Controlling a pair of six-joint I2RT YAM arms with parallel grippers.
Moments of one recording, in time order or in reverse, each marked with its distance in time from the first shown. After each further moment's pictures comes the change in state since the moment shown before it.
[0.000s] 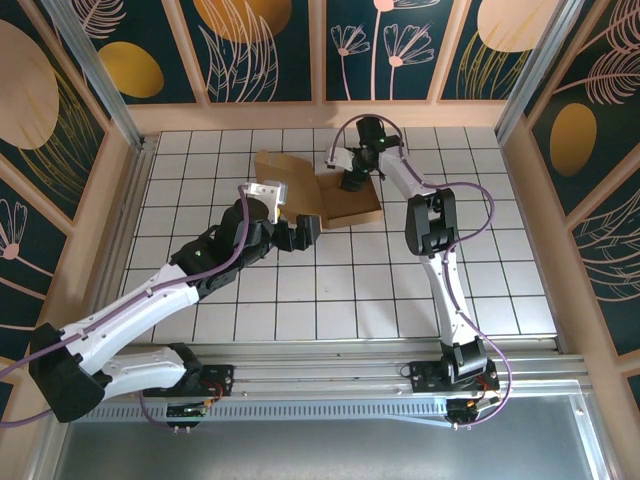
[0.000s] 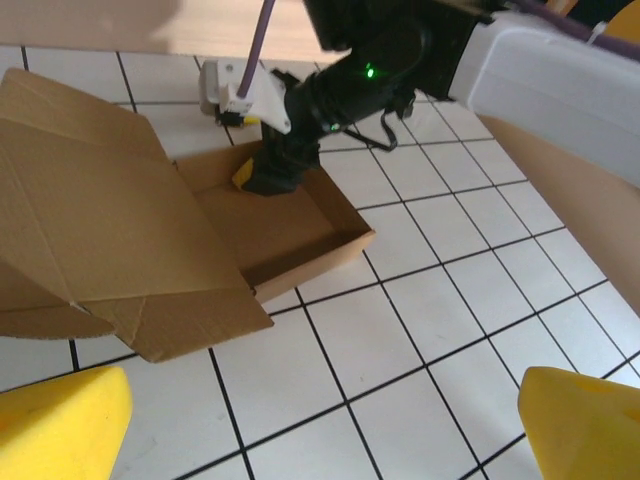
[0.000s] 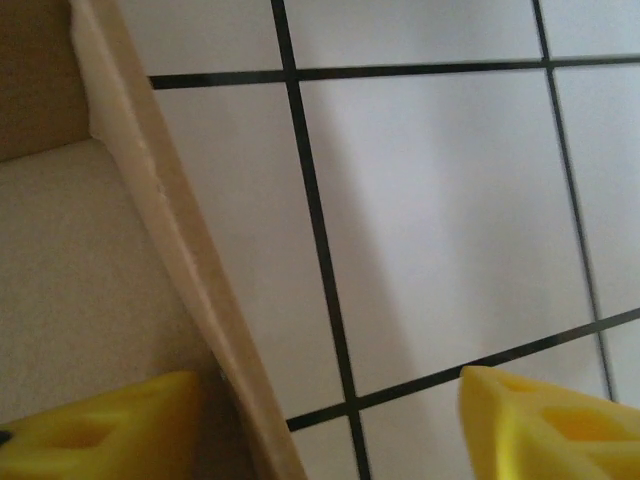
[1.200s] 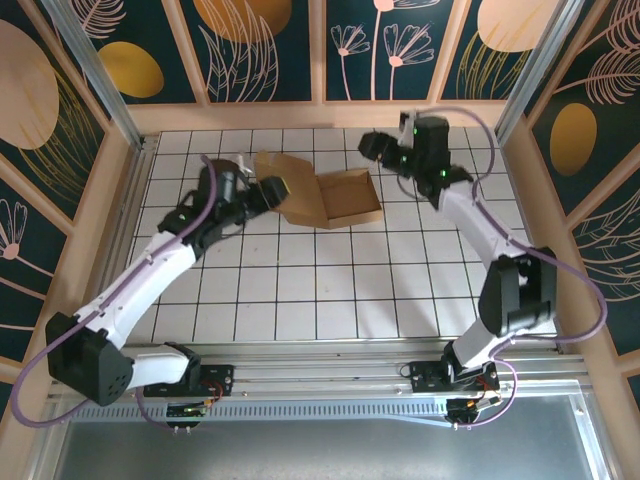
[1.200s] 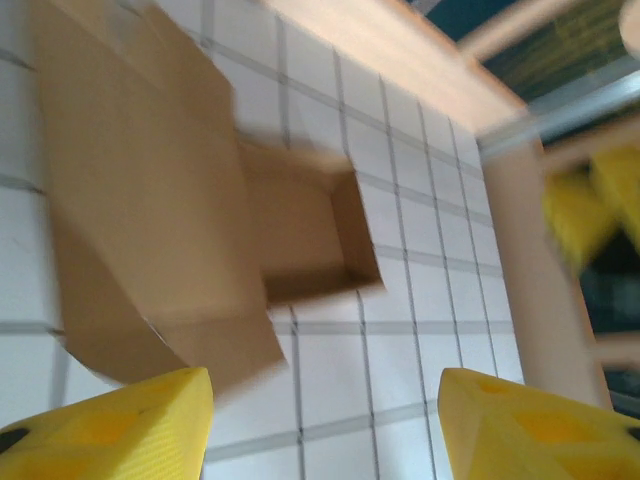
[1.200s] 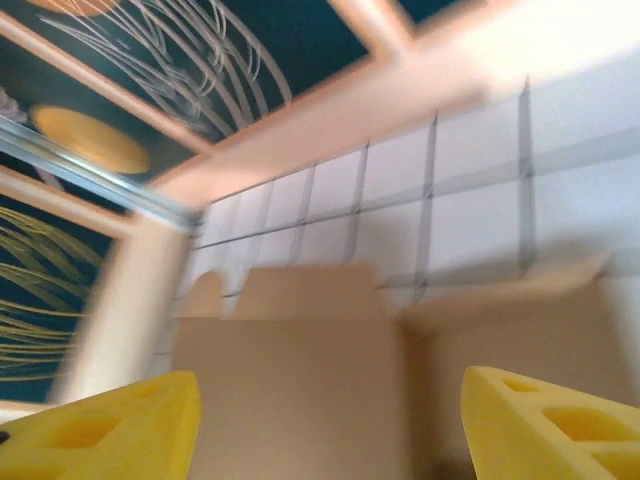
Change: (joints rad) left arm 0.281 0.125 0.116 -0.081 0.303 -0.332; right arm -0.054 -0.977 -0.970 0.584 -0.010 1.641
